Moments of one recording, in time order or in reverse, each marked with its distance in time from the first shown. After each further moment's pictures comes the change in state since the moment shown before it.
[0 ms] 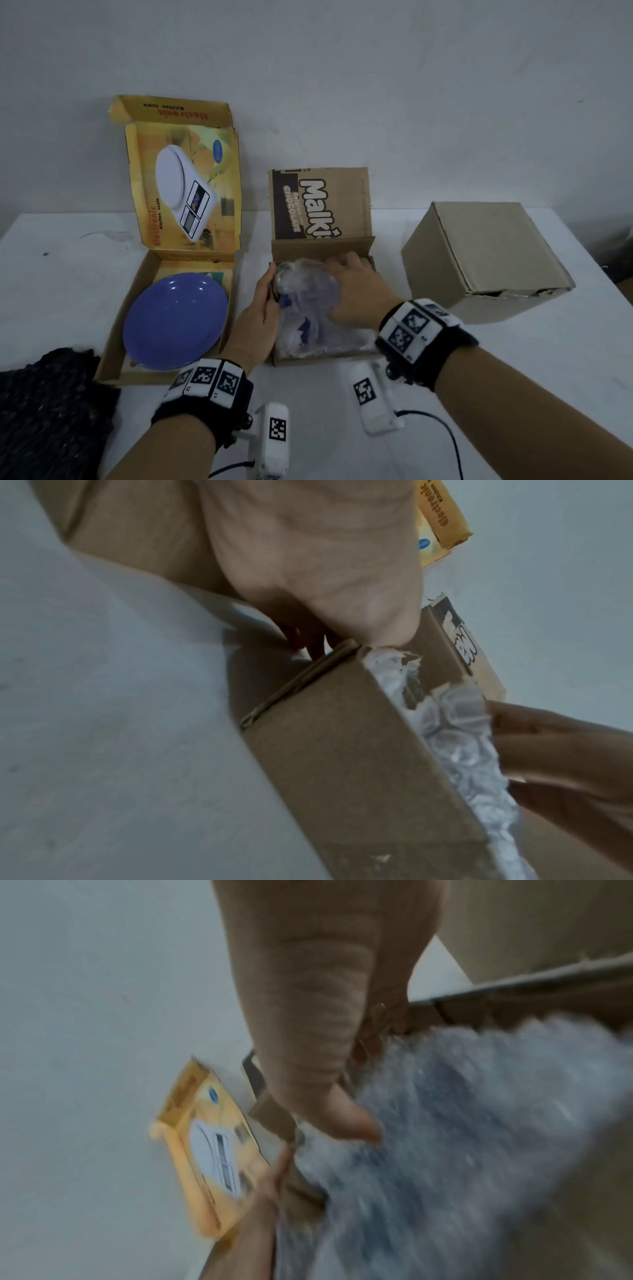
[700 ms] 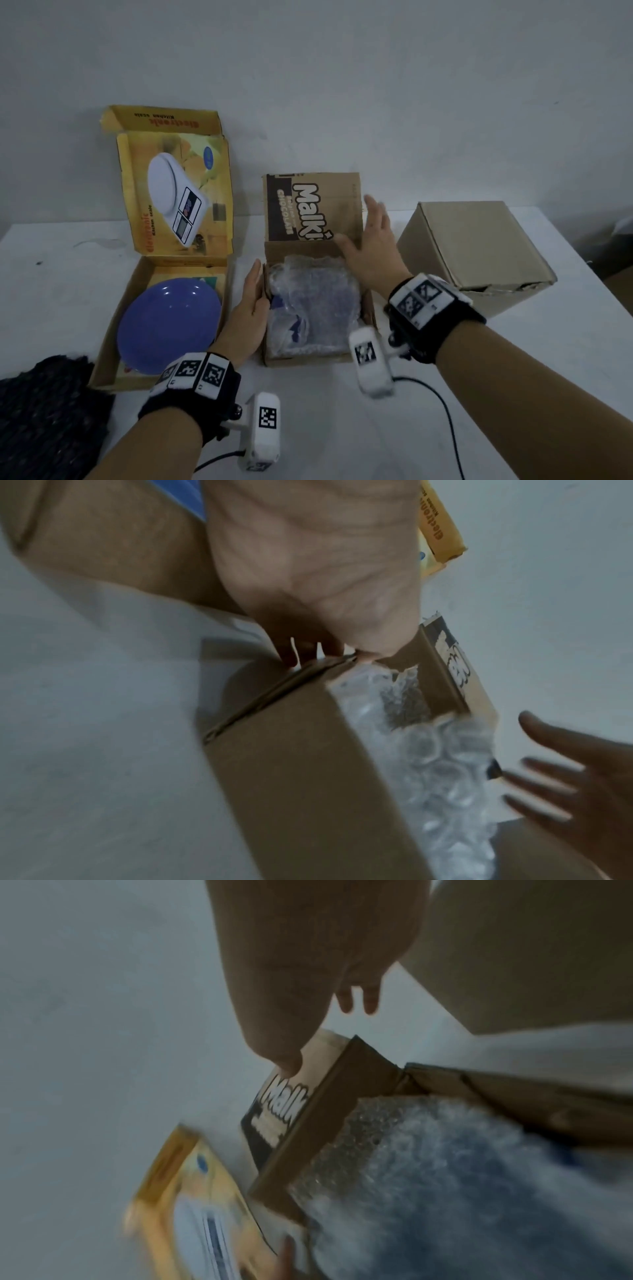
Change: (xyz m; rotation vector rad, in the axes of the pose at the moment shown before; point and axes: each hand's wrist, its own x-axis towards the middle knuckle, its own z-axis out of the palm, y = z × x) left_hand 0.001 0.027 -0.011 -0.227 -0.063 -0.081; right_hand 0.001 0.011 -0.041 0.508 0.459 0.162
